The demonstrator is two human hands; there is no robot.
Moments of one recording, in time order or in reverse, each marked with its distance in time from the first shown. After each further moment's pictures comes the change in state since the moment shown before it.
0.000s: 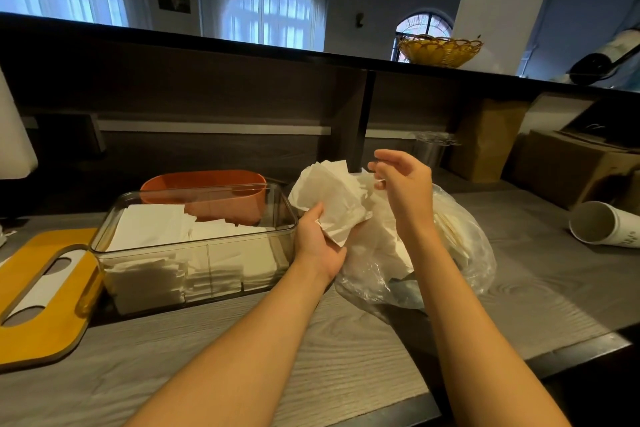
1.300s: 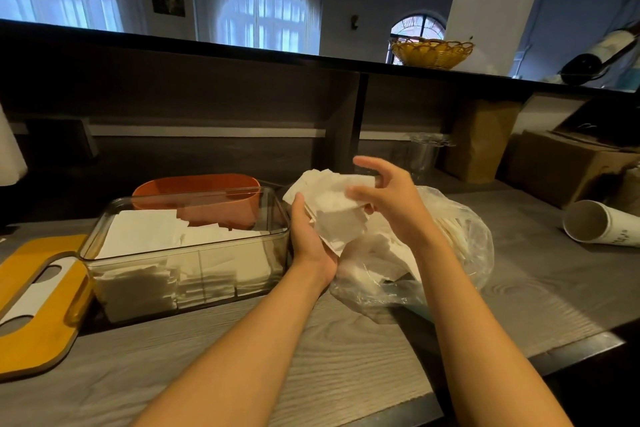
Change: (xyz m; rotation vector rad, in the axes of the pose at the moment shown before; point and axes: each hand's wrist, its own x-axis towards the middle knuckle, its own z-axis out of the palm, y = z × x) left_hand -0.001 -0.005 0.001 0.198 -0.015 0.113; right_hand 0.003 0.005 -0.011 -0.102 -0.342 0.052
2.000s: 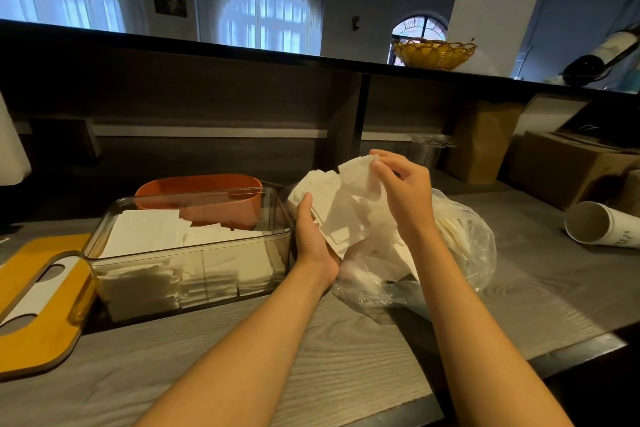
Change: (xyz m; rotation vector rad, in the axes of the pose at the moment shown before) left_hand -0.001 -0.002 0.001 0.037 0.036 -0.031; right_hand 0.005 0.001 0.003 0.106 0.269 -0.187
